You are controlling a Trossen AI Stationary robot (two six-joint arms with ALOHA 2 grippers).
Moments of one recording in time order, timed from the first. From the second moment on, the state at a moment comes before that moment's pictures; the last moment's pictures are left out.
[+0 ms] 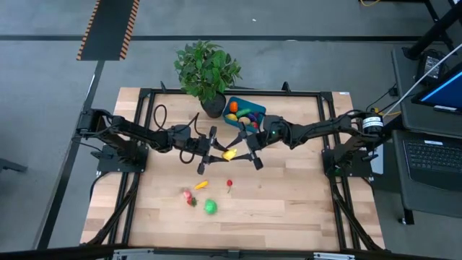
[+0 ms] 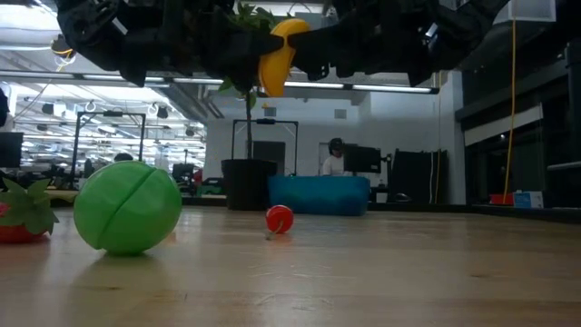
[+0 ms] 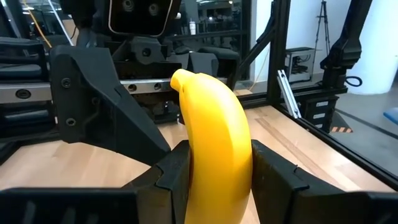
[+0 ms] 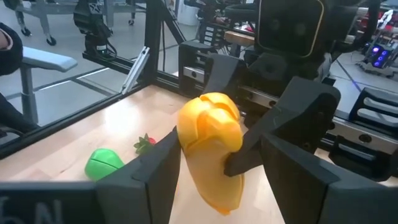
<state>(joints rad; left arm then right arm) 0.06 1.47 0.54 0.88 0.25 0.09 -0.10 1.65 0.84 0.69 -0.49 -0.26</state>
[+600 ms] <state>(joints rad) 0.06 1.47 0.54 0.86 0.26 0.08 -0.09 1.64 0.85 0.62 -0.45 -0.23</state>
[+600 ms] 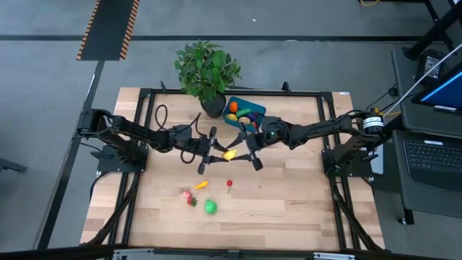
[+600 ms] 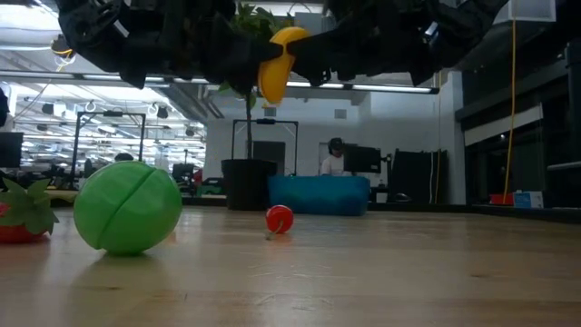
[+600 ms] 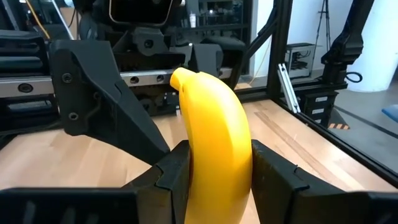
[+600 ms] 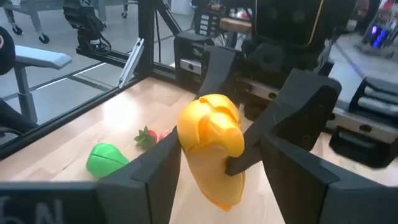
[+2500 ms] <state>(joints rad) 0.07 1.47 0.54 0.84 0.25 0.08 -0.09 1.65 0.85 0.64 -0.42 -0.13</state>
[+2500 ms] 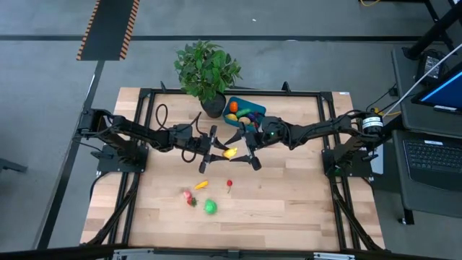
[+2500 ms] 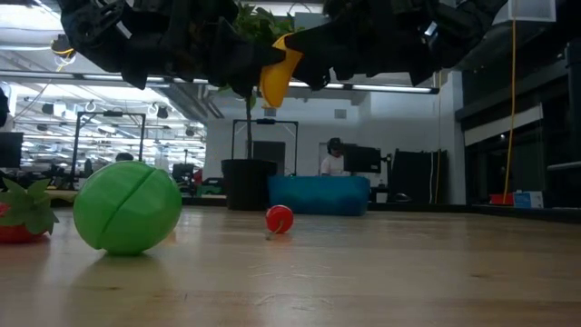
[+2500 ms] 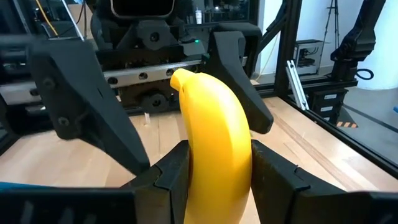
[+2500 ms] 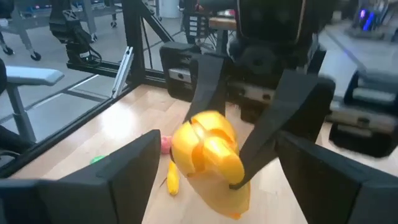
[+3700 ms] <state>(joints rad) 0.08 1.47 0.54 0.87 0.29 0.03 -0.07 1.65 0.85 0.67 -0.42 -0.22</state>
